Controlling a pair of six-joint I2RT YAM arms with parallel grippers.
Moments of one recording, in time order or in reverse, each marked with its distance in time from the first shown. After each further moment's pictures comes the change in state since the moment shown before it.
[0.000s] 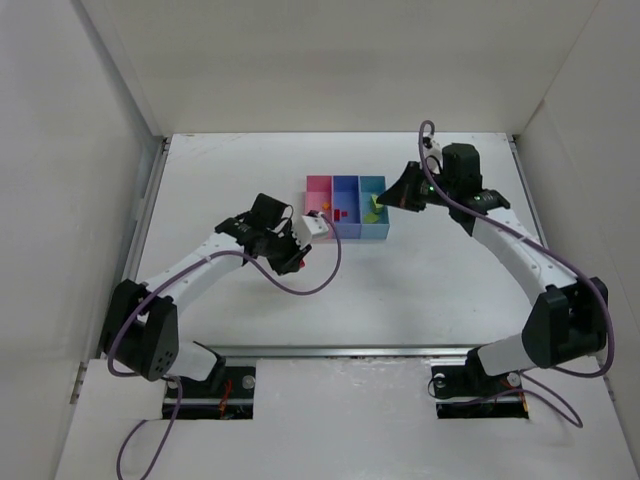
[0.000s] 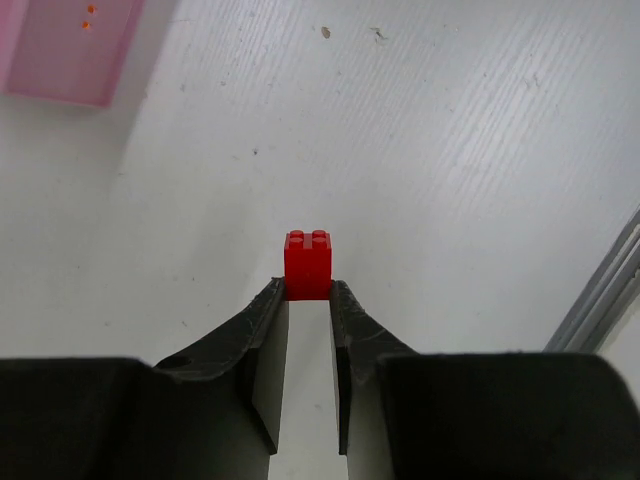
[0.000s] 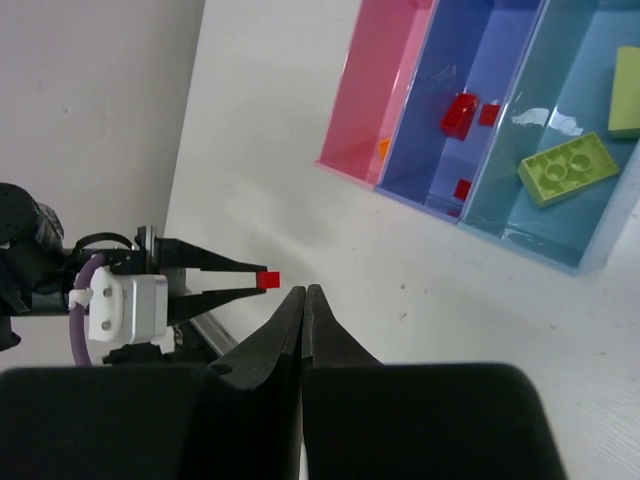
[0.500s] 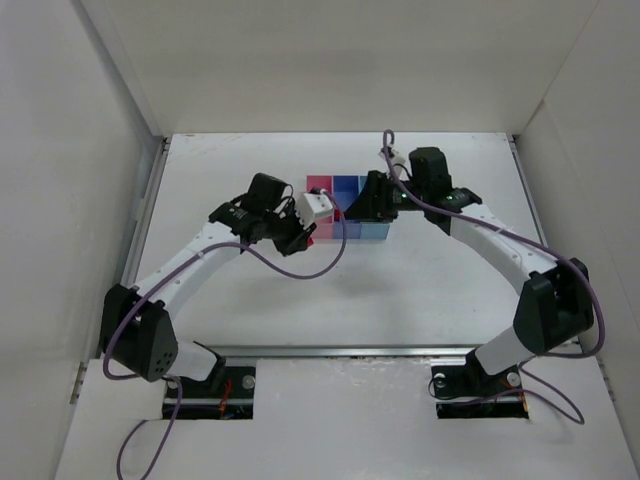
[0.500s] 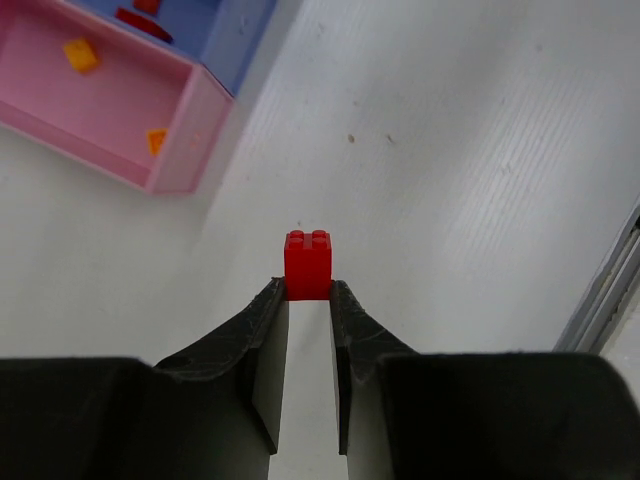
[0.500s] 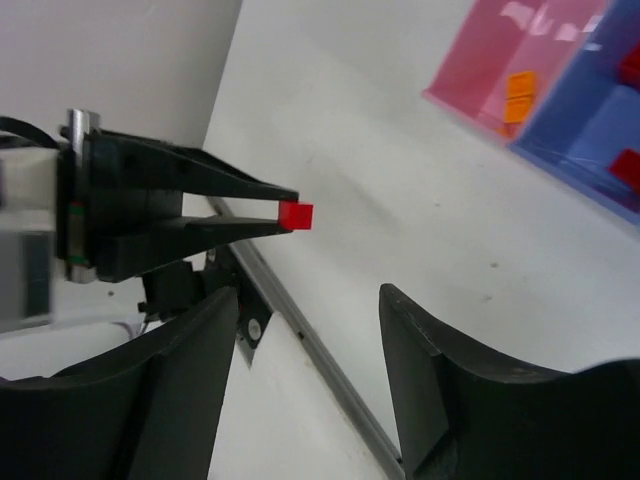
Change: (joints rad) left arm -0.004 -0.005 0.152 -0.042 0.031 -0.017; right arm 0.134 0.084 0.035 0.000 -0.122 -0.021
